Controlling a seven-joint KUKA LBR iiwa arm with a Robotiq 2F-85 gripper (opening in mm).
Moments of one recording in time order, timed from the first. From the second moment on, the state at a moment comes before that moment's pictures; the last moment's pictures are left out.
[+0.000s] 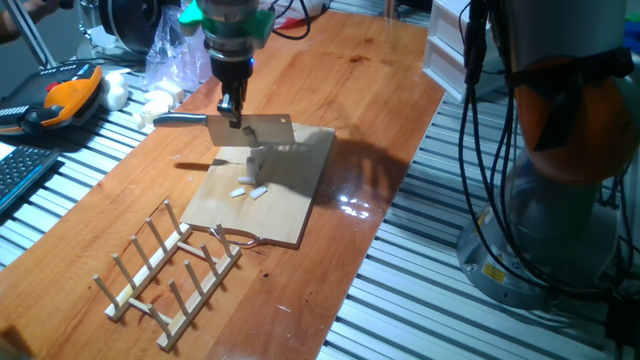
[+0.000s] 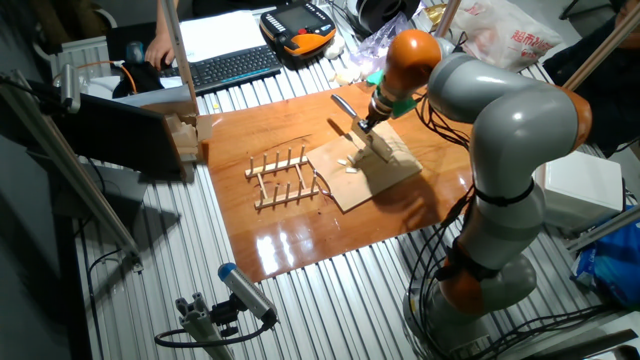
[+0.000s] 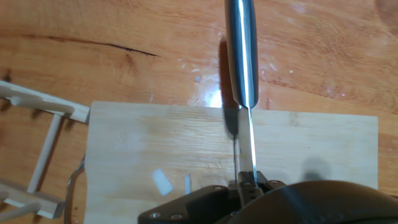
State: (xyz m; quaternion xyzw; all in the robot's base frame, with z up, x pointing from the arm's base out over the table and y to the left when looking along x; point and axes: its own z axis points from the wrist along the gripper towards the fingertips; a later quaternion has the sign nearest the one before) arm 0.574 0.023 0.144 -0.15 0.99 0.03 0.06
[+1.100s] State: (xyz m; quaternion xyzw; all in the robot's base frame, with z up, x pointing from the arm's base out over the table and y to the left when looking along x) arm 0.564 0.015 0.130 -0.15 0.98 0.04 0.07
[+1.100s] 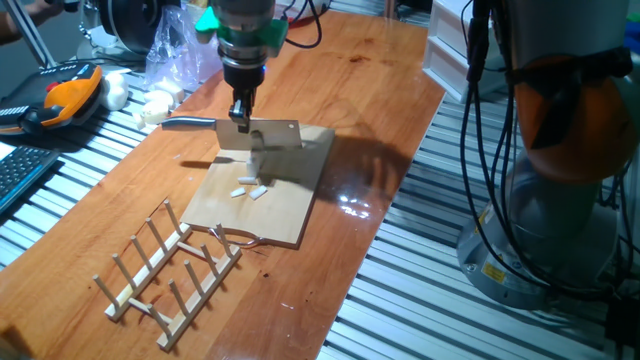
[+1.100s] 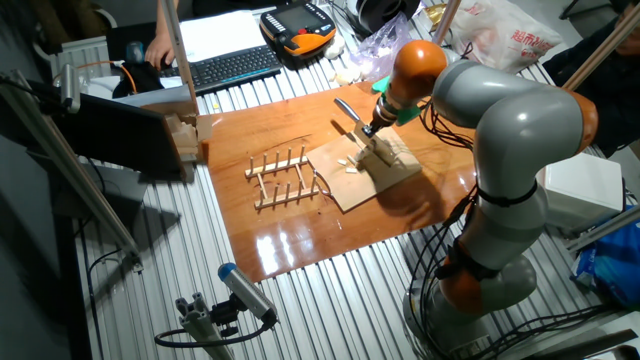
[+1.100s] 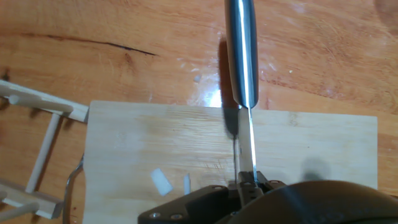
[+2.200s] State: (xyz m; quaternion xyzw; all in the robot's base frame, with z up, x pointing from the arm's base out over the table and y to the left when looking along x) arm 0.561 0.019 0.098 -0.15 0.98 0.04 0.10
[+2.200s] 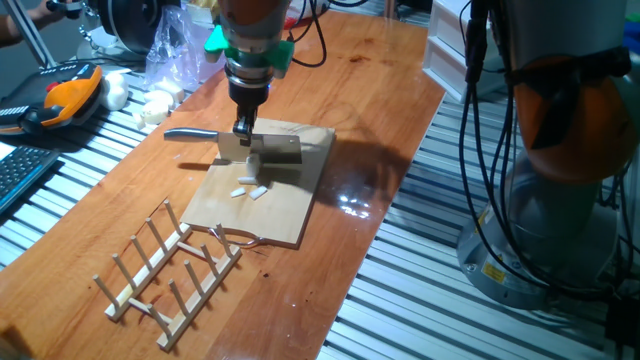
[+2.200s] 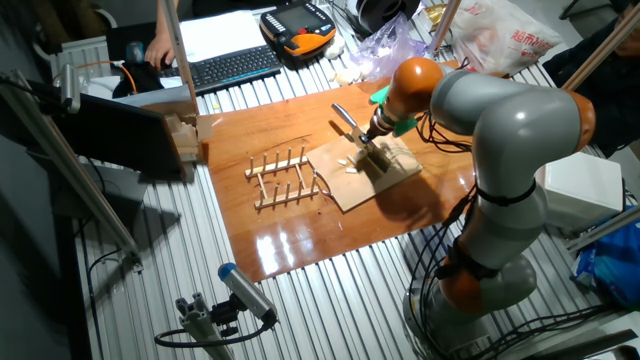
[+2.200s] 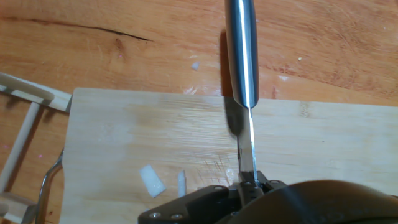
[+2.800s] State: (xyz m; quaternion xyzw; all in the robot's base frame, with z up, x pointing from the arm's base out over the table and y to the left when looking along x) arm 0.561 0.021 0.095 -0.15 0.98 0.04 0.10
